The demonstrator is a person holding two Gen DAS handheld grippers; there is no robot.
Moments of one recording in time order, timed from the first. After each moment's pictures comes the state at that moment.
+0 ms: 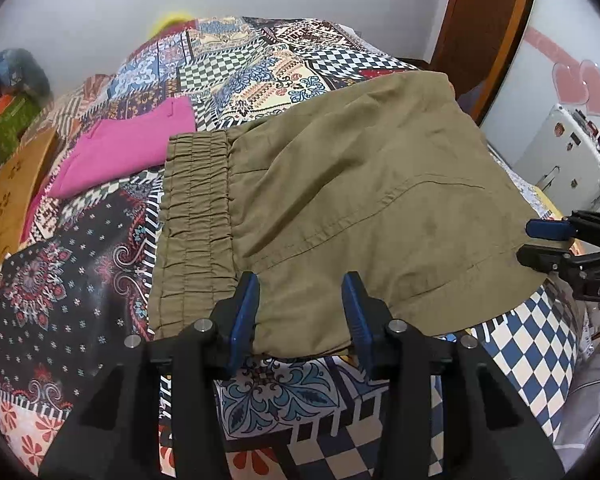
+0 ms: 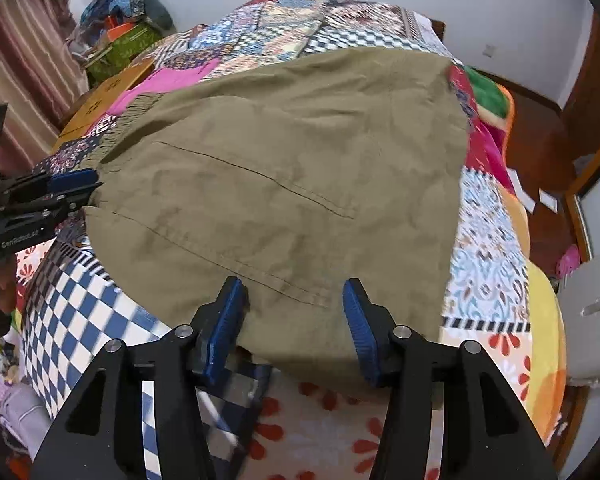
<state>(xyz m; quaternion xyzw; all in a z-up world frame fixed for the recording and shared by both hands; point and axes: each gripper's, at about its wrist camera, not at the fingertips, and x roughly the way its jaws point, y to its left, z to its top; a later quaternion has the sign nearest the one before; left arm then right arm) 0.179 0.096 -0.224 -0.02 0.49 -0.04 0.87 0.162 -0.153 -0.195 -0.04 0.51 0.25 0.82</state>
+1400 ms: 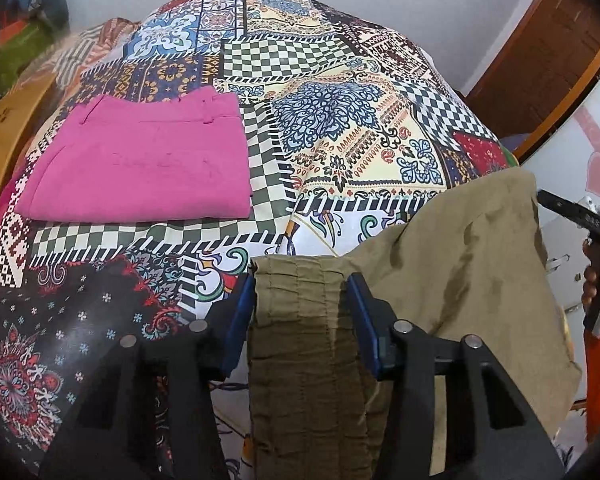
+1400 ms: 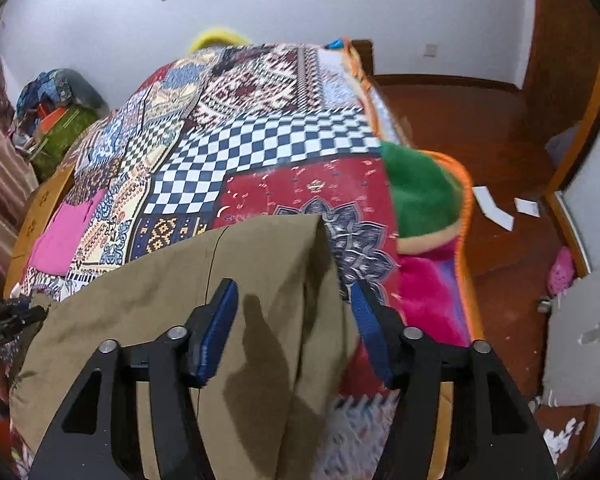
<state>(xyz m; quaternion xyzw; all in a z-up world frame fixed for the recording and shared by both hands) 0.313 0.186 -0.248 -0.12 0.51 -0.01 0.85 0.365 -0.189 -0.178 0.03 0.48 0.17 0.86</state>
